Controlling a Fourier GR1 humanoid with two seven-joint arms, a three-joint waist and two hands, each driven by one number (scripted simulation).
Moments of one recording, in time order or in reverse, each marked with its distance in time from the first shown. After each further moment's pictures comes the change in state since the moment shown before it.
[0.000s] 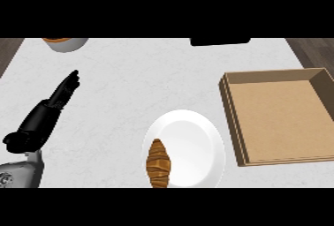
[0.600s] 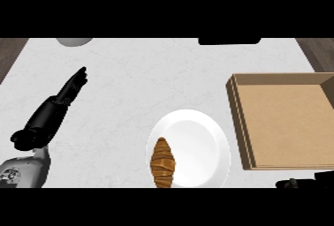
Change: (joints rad) left arm -0.033 -0.019 -0.027 -0.002 -0.009 -0.007 0.002; right arm 0.187 -0.050 -0.539 -0.184 -0.564 0.031 0.211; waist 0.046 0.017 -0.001
